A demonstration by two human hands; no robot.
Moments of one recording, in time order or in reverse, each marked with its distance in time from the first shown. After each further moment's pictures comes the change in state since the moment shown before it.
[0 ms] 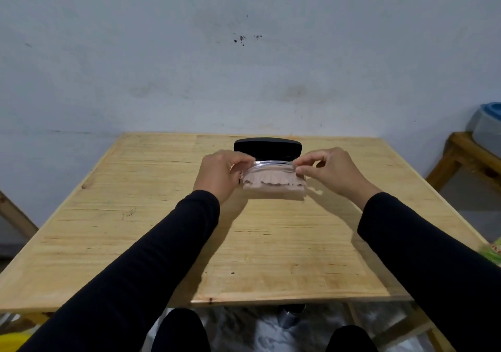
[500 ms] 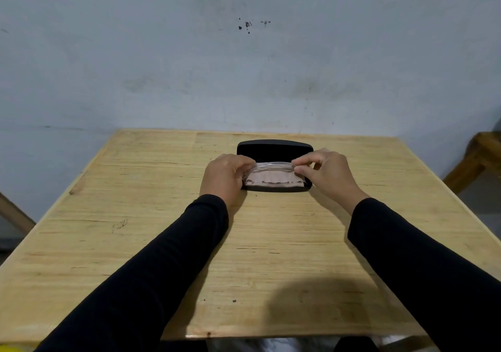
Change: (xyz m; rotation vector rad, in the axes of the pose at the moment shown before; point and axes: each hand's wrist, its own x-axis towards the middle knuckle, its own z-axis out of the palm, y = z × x) left_hand 0.022 -0.032 0.035 0.075 0.042 -0.064; right_hand 0.044 0.025 0.035 -0.061 0.110 0.021
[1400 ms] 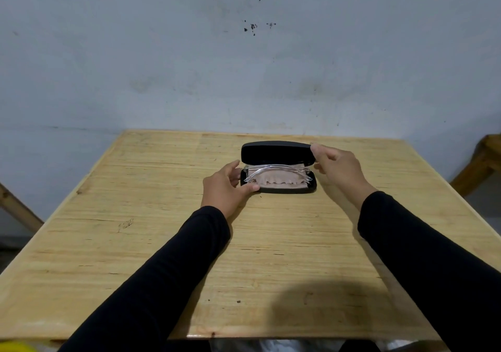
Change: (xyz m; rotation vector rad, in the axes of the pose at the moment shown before) left_hand -0.015 -0.008 -0.001 -0.332 -0.179 -0.492; right_hand 0.011 0.009 -0.005 0.351 0.054 0.242
